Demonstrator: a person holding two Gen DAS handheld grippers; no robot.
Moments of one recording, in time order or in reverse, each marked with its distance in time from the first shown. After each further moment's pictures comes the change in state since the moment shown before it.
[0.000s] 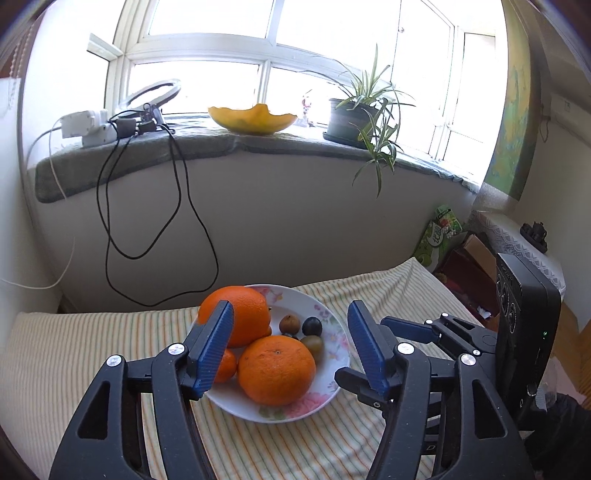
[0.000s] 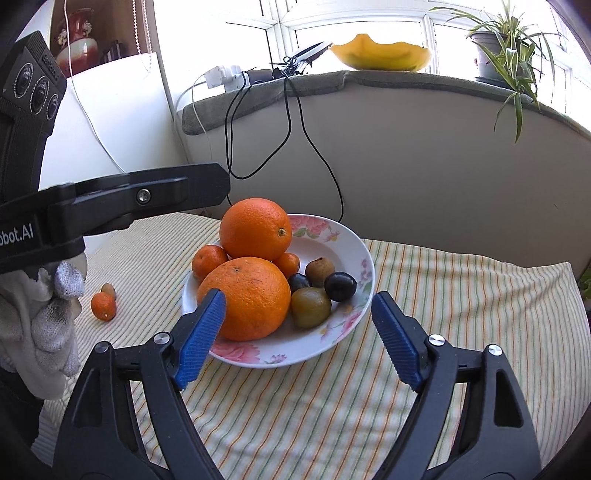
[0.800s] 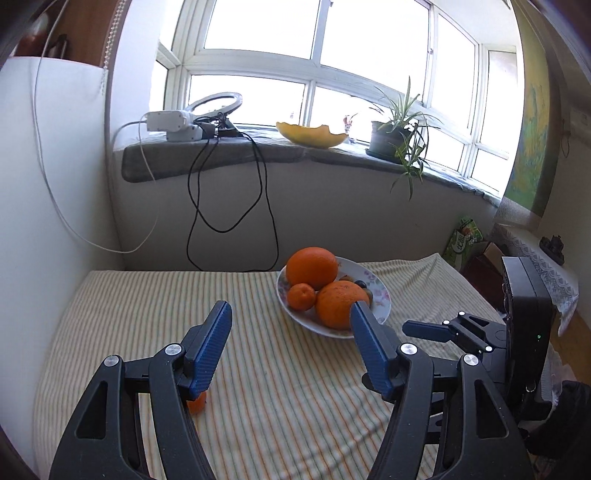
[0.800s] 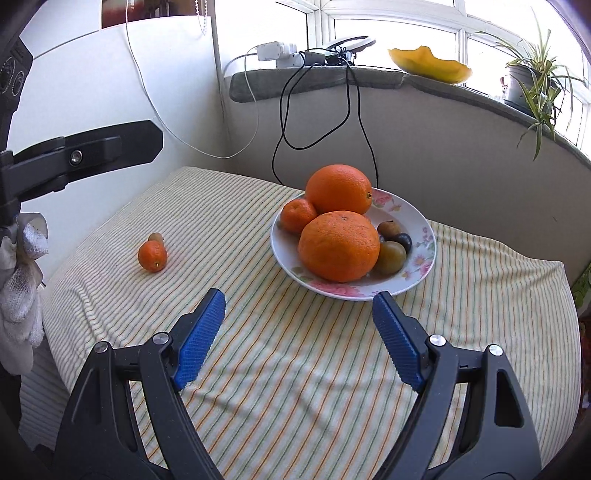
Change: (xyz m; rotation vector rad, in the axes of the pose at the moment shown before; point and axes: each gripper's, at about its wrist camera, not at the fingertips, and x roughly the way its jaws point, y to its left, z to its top) left arm -0.105 0.050 -0.059 -0.068 -0.060 0.137; right arm -0.028 0.096 -0.031 -0.135 0.090 0.002
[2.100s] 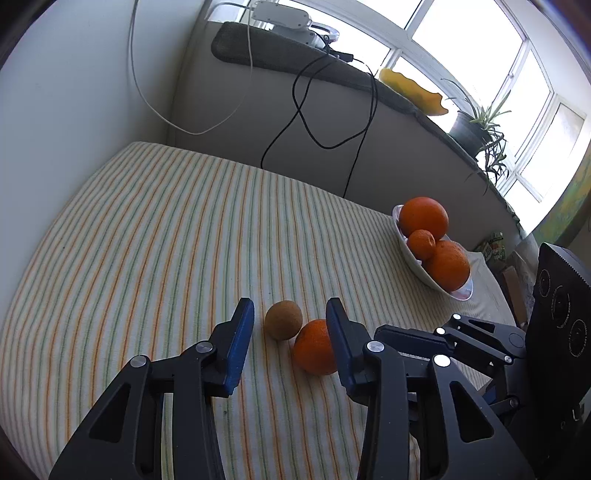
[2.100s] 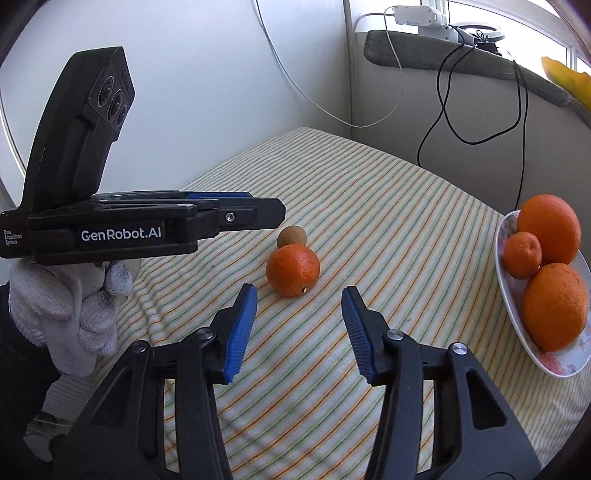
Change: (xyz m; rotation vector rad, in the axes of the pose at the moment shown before) left arm 0.054 0.144 -0.063 -0.303 0.221 -0.030; right arm 0.100 0.137 0.021 -0.177 0.127 0.286
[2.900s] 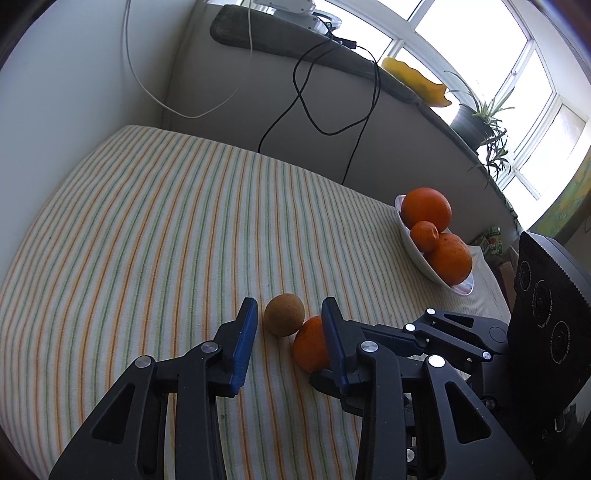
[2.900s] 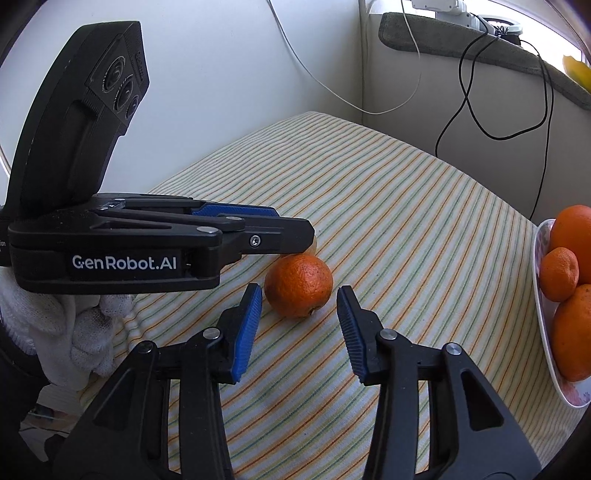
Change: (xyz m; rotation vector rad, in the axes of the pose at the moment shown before) left arm 0.009 0.005 0.003 -0.011 0.051 -0.018; right arm 0.040 -0.003 0.015 -0.021 0.051 0.012
